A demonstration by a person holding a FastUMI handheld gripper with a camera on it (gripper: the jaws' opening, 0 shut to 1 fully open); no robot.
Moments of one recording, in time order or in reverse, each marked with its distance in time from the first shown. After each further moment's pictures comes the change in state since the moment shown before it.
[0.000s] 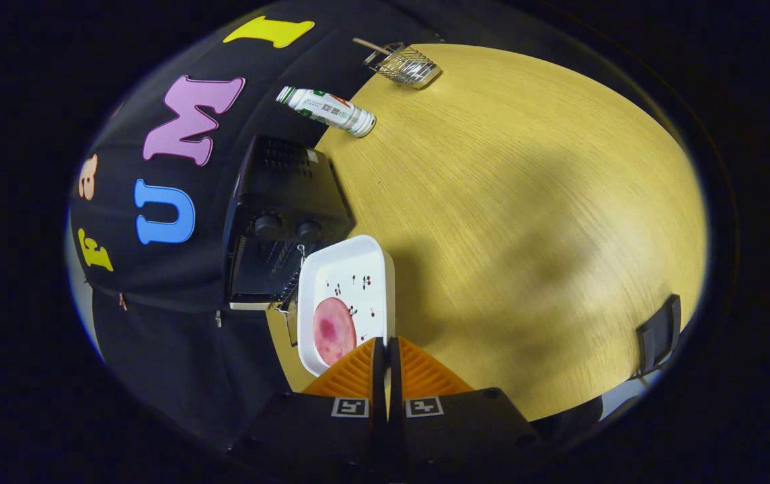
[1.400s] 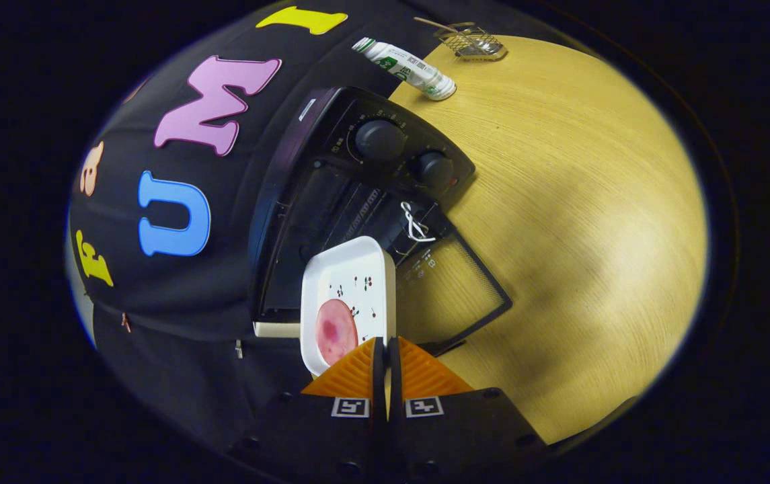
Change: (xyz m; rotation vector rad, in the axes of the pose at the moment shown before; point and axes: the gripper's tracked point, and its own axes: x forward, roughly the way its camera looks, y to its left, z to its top) arm 0.148 0.163 -0.047 0.110 -0.163 0.073
